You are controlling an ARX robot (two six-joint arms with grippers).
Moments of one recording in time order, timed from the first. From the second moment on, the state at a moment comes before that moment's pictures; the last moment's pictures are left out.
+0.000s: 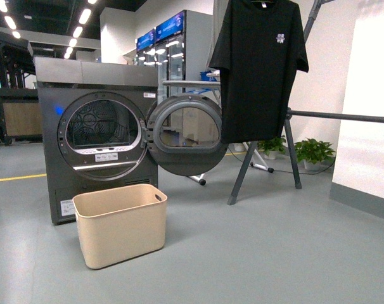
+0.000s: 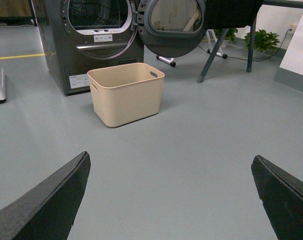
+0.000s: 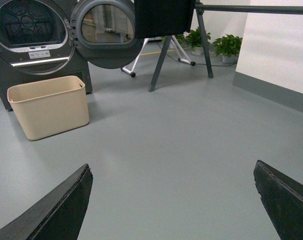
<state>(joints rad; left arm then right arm) 0.00 0.00 0.02 0.00 0.00 0.00 0.00 0.00 0.01 0.00 0.00 -0.01</state>
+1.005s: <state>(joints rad) 0.00 0.00 0.02 0.00 0.00 0.00 0.00 0.00 0.01 0.00 0.00 -0.01</state>
